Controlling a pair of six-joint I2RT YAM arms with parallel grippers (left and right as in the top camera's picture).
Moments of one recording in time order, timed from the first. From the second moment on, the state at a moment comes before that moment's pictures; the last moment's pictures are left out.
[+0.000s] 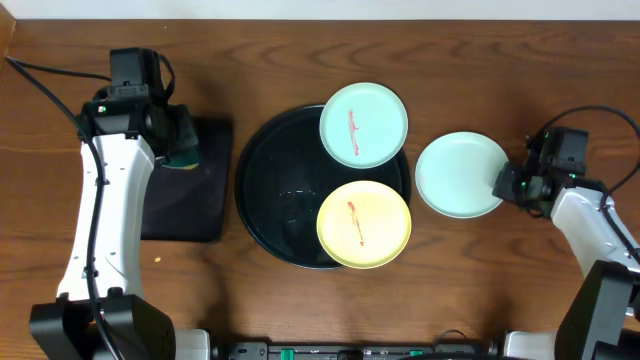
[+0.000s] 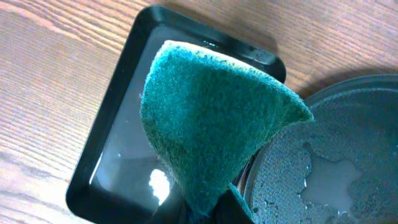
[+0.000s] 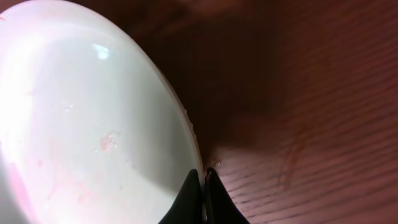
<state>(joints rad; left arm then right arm) 0.10 1.57 1.43 -1.02 -0.09 -0.24 -0.22 1.56 0.83 -0.43 -0.11 0.18</state>
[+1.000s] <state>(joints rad) 0.10 1.57 1.43 -1.01 0.01 -0.24 0.21 1.57 1.14 -0.92 -0.33 0.26</state>
